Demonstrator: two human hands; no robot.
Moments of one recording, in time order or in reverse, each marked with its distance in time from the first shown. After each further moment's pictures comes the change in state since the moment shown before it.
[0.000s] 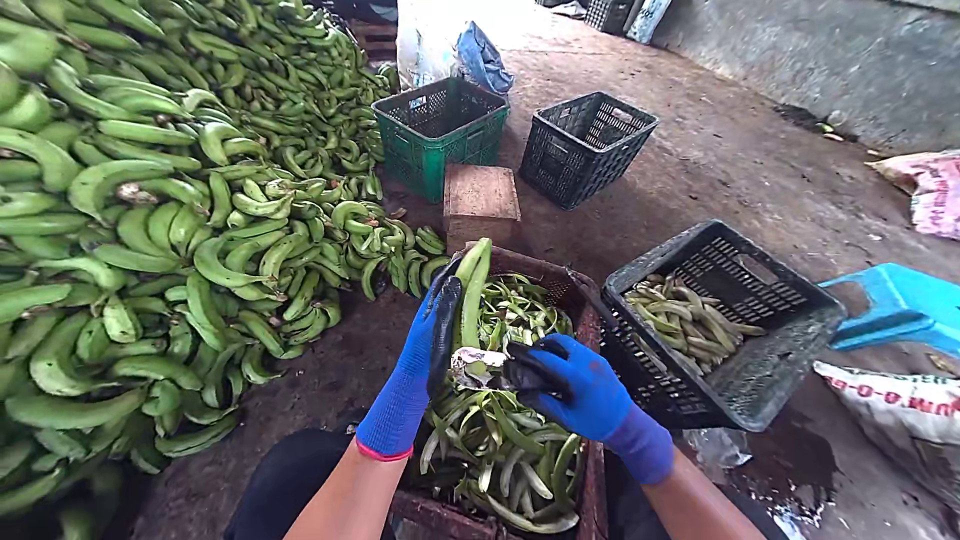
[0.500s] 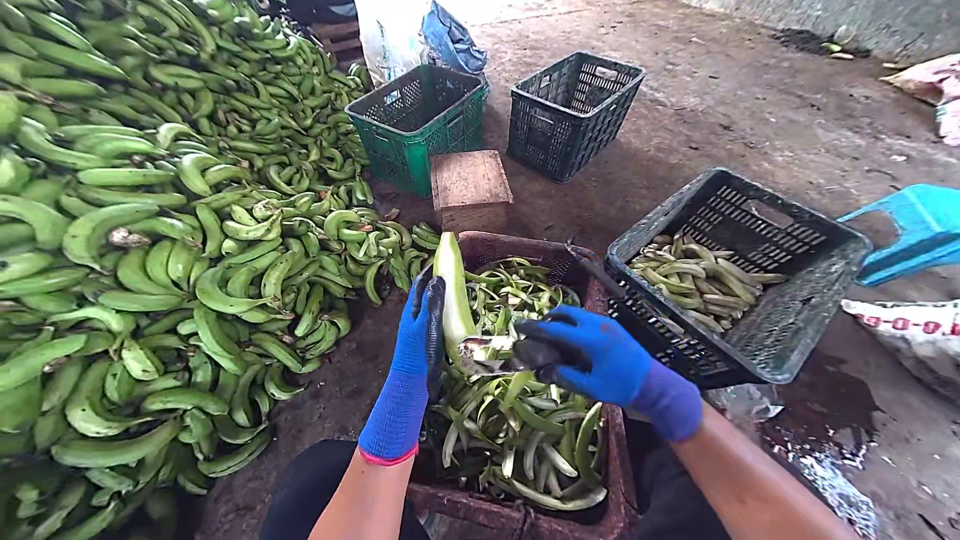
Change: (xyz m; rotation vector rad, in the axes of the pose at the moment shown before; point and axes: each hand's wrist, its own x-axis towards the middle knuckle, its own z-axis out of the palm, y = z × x) left_hand -0.001 0.008 0.005 0.252 0.114 -0.016; right_hand 0.007 0.012 -0.021 0.087 -0.140 0.111
